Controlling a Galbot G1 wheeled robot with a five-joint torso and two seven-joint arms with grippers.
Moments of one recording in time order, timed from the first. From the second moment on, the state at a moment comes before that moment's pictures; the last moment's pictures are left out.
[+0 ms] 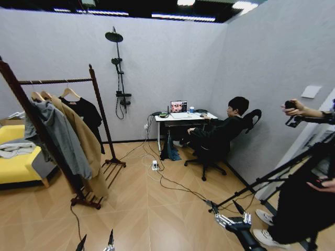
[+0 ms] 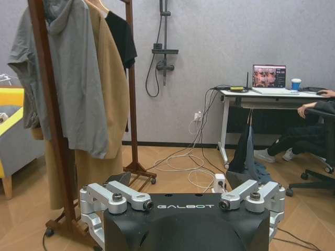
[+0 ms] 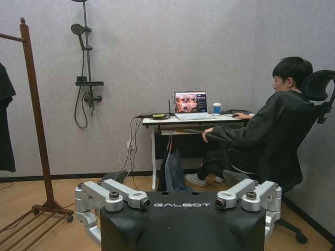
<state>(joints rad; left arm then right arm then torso) 2.05 -1.57 -0.58 -2.33 -0.08 -0.09 -0.03 -1.93 1.30 0.76 2.37 0.38 0.02 0.03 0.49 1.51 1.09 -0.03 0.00</state>
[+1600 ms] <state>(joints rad) 2.05 -1.57 -0.58 -2.33 -0.08 -0.09 -0.03 -1.93 1.30 0.76 2.37 0.38 0.02 0.03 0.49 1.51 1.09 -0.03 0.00</state>
